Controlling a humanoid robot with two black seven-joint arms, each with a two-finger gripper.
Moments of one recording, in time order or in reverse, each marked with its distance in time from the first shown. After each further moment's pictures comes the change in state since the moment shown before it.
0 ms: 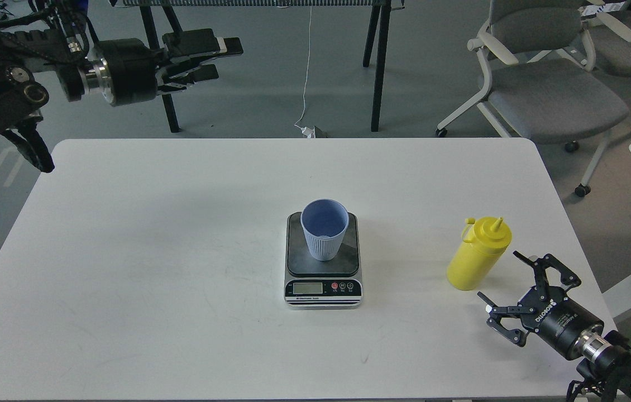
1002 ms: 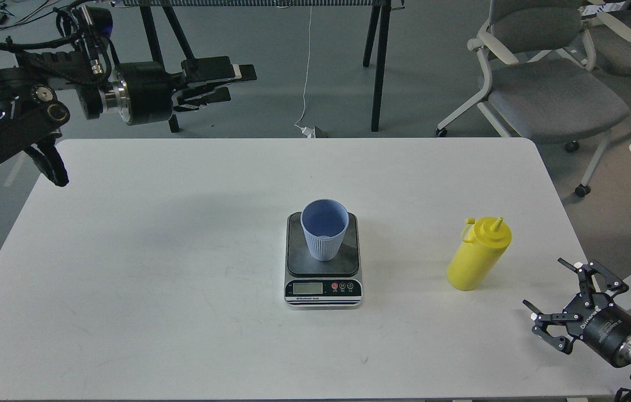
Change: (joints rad) left arm 0.038 -0.040 -0.002 0.000 0.046 0.000 0.000; right arm -0.014 -0.059 -0.002 -0.068 -0.007 0.000 0.003
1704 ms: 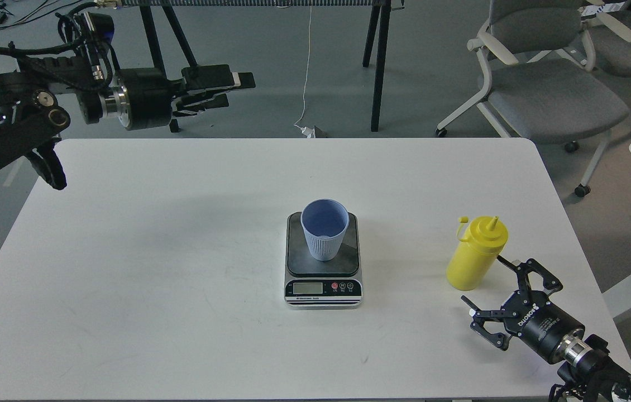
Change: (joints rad) left arm 0.008 0.000 0.002 0.000 0.028 0.000 0.000; right arm 0.012 0.122 0.004 0.076 -0.003 0.000 -0.005
